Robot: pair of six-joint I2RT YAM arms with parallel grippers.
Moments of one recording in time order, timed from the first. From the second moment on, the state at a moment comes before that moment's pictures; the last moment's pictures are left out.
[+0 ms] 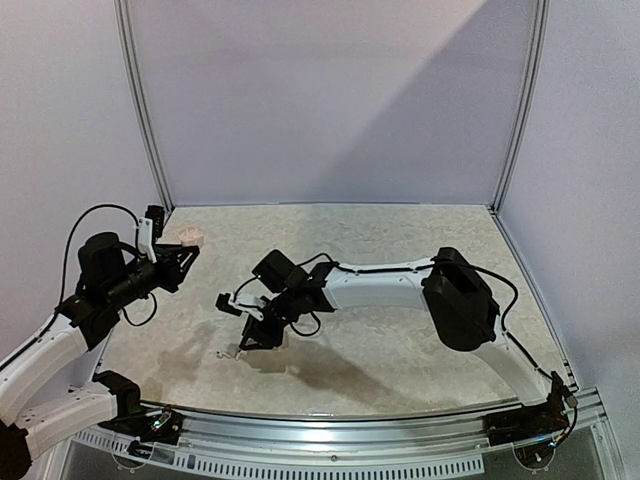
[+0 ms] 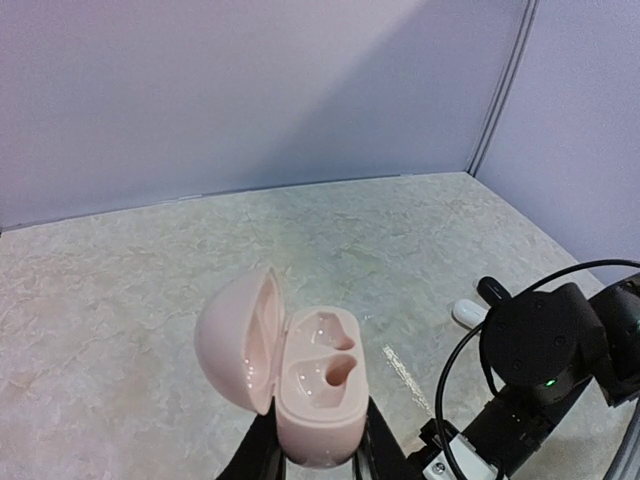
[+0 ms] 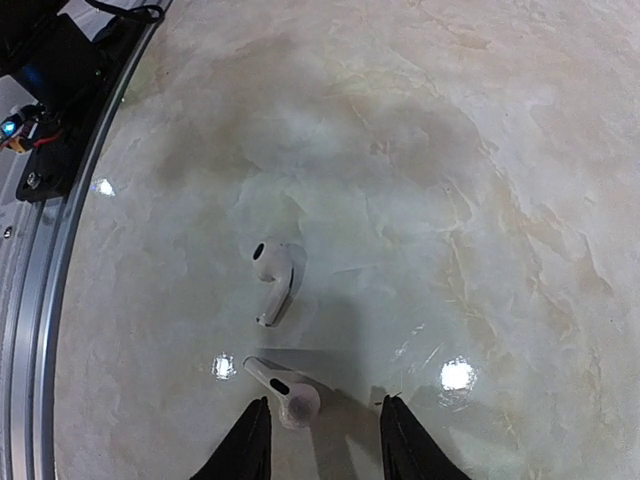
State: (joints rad) left arm -0.28 0.71 0.45 0.05 0.25 -0.15; right arm 1.10 2.51 2.04 -0.39 -0.48 -0.22
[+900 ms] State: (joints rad) left arm -0.28 0.71 0.45 0.07 0.25 -0.14; right arm 1.14 2.54 2.06 -0.41 -0.43 -0.38
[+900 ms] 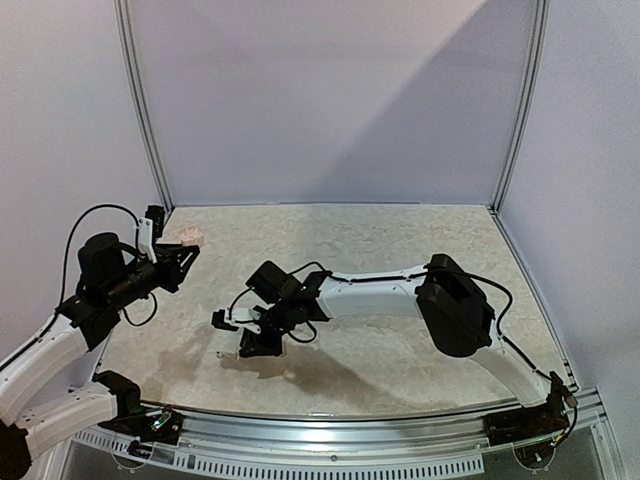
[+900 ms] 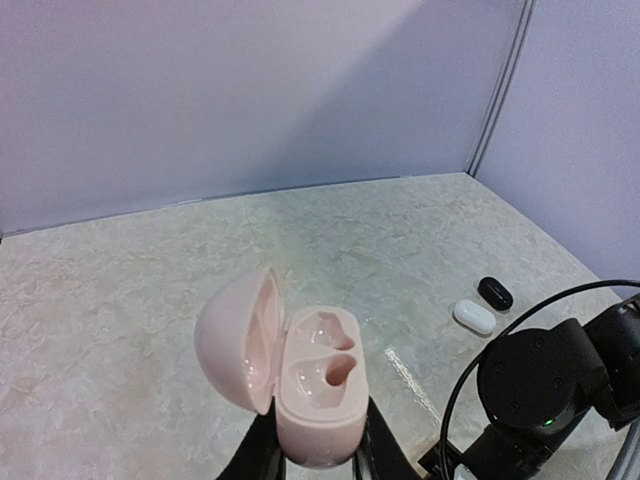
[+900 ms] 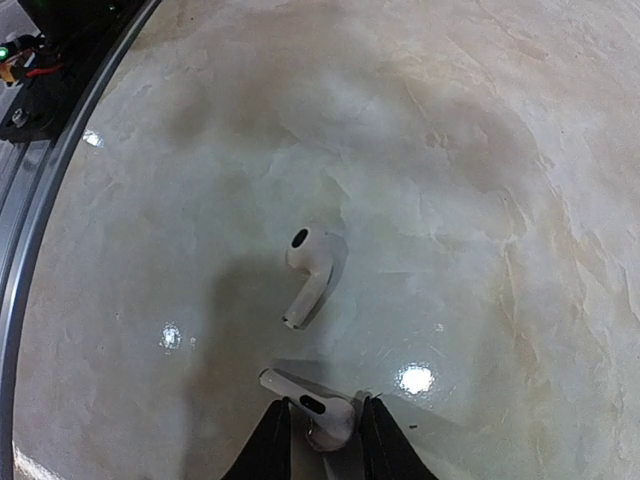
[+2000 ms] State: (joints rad) left arm -0.28 0.71 0.44 0.07 0.26 -0.12; right arm 1.15 2.47 1.96 -0.42 -0.37 -0.42
